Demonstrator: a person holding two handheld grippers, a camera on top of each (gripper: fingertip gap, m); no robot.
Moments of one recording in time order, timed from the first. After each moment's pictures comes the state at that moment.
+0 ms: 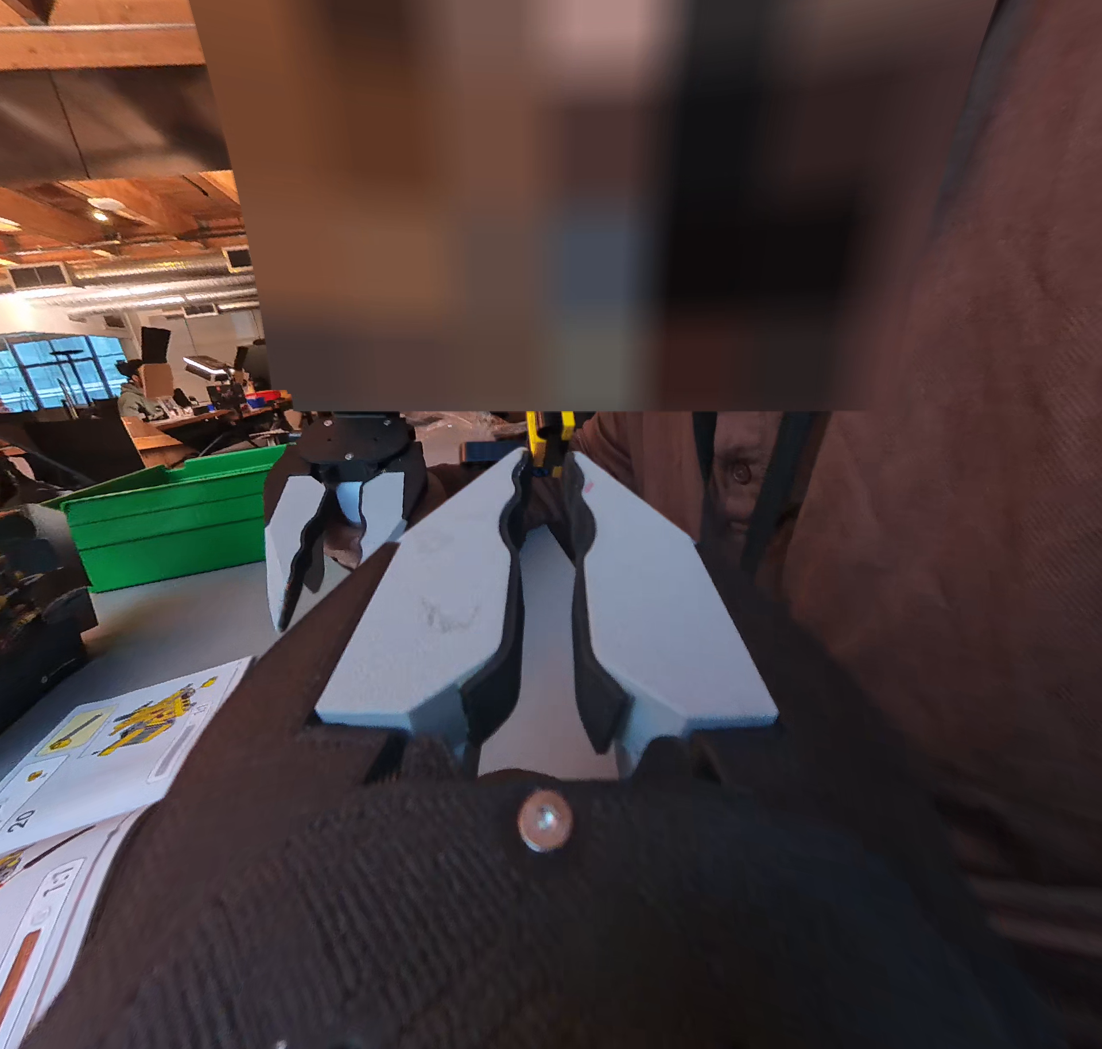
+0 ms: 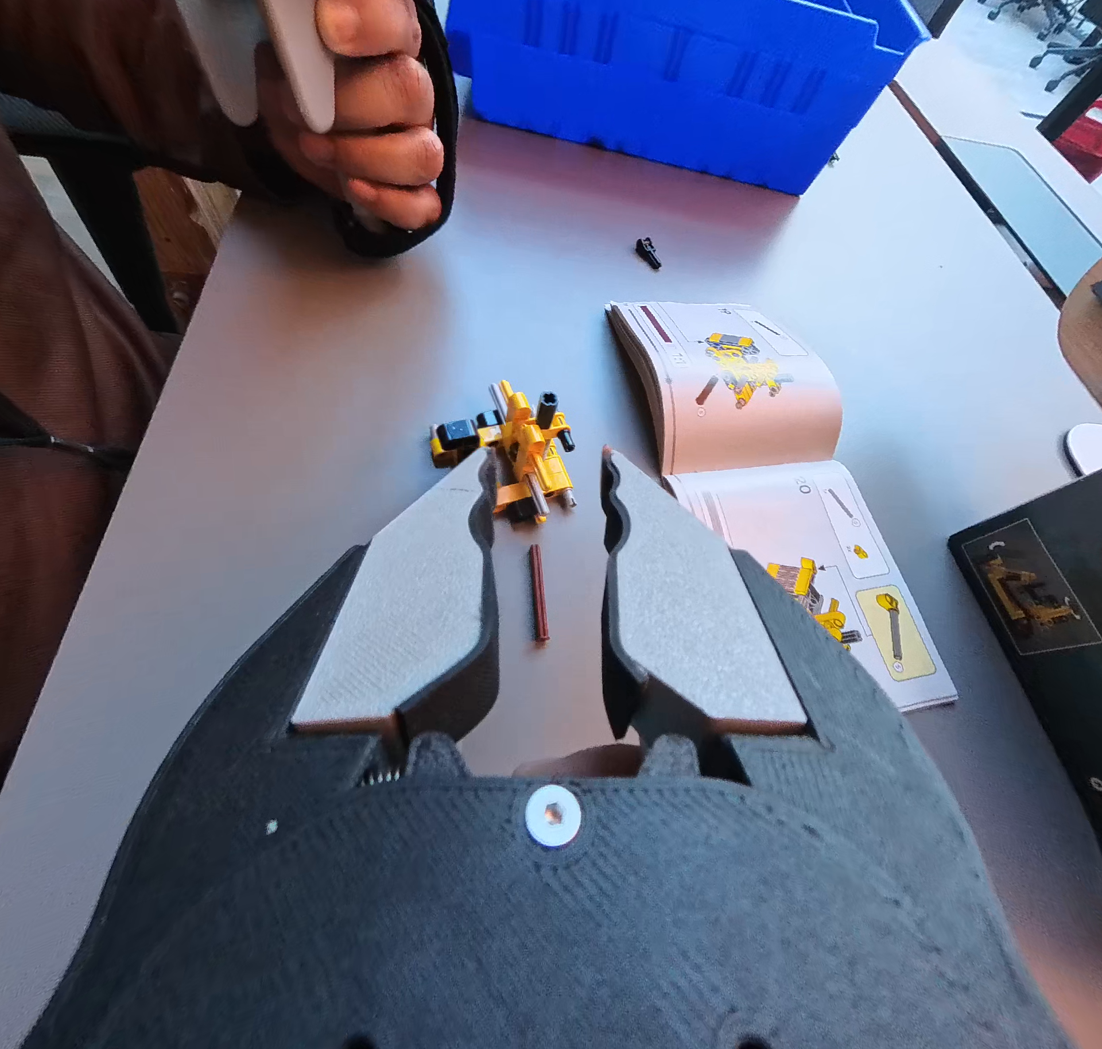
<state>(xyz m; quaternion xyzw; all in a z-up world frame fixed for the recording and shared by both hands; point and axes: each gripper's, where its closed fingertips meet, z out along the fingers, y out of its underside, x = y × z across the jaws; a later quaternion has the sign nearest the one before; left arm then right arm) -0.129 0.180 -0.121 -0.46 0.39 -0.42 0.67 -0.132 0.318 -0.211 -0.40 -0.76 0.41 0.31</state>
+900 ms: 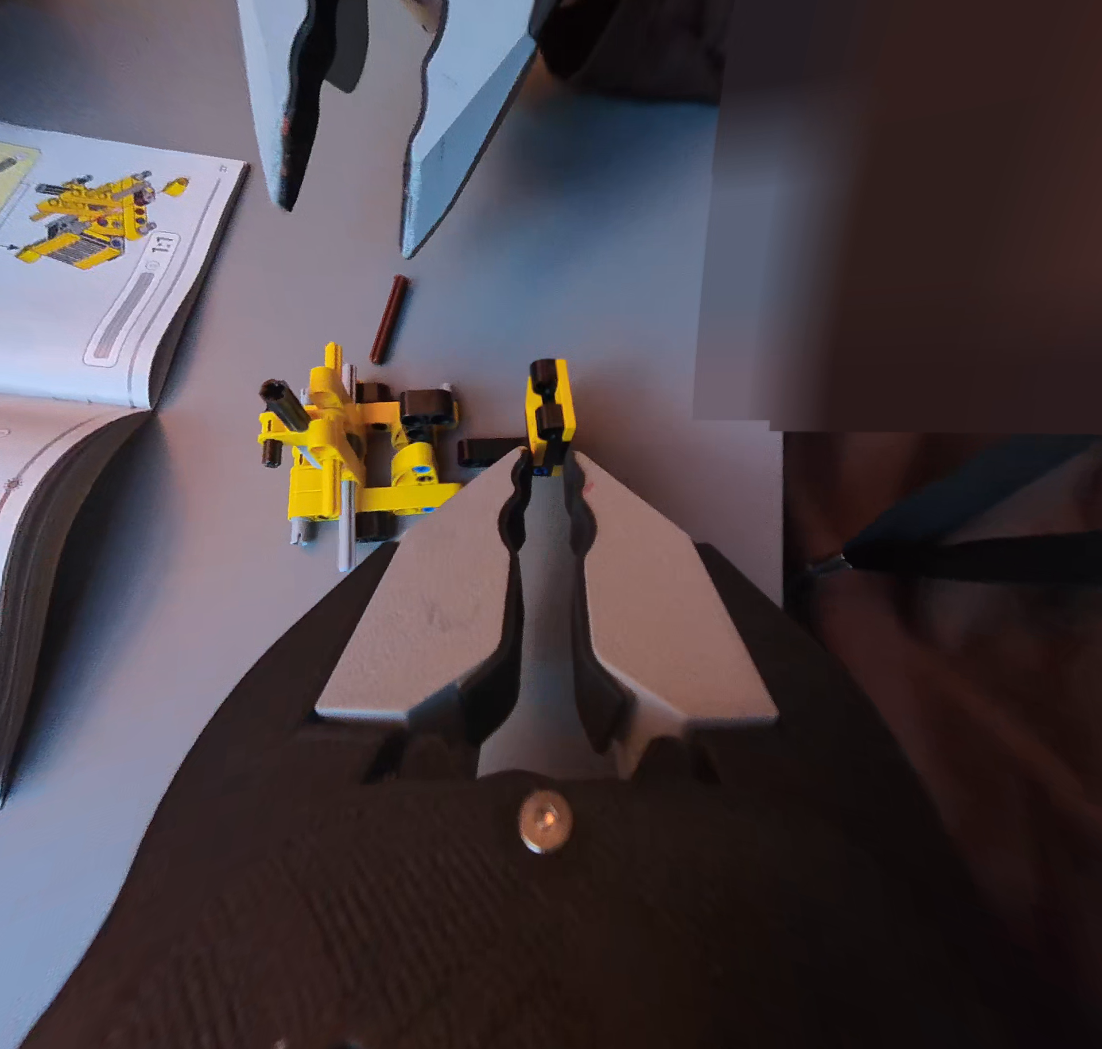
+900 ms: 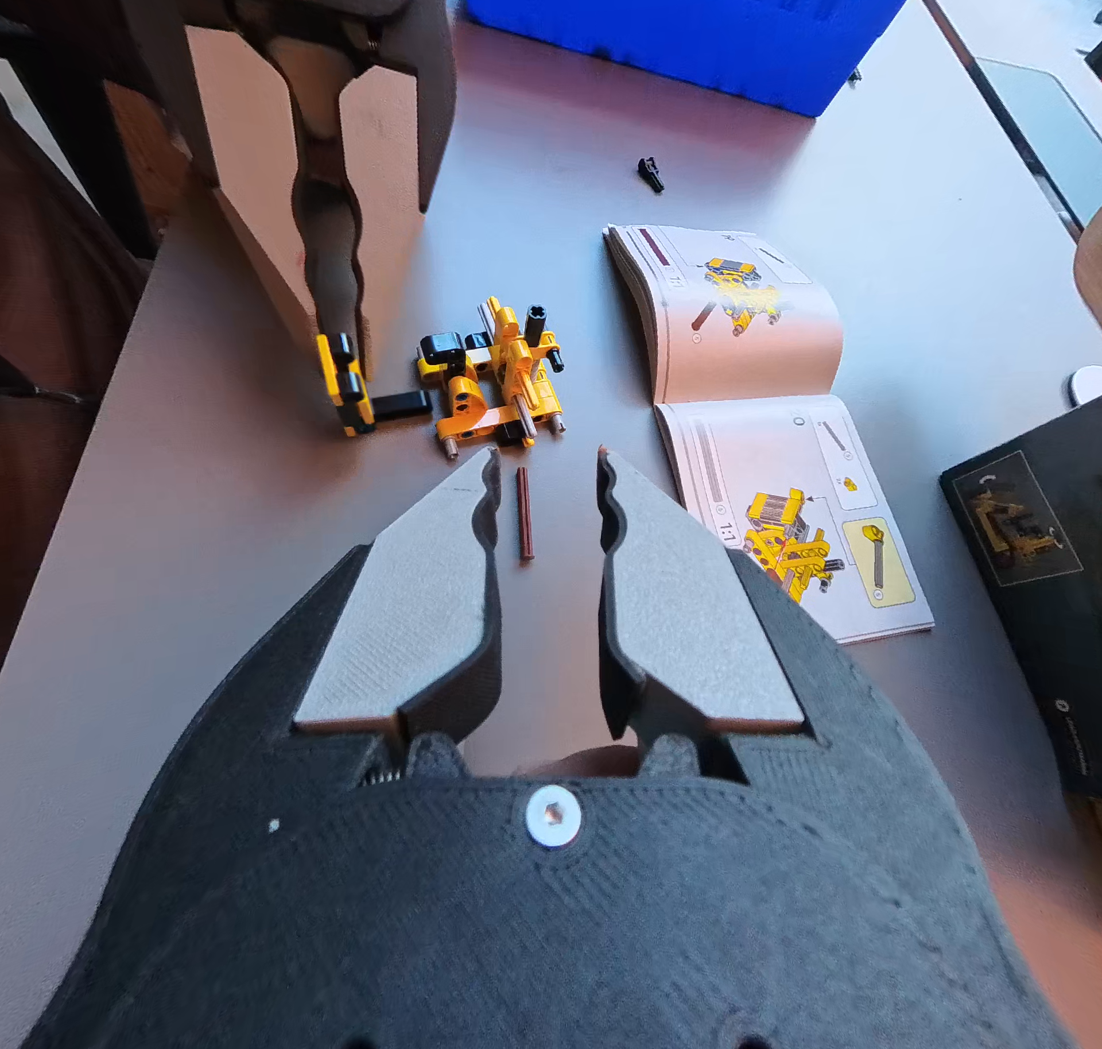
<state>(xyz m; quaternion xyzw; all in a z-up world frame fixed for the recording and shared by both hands) -0.101 0.256 -0.251 -0.84 0.33 -0.23 0.38 -0.114 0.337 -0.225 -0.40 -0.78 0.37 0.30</state>
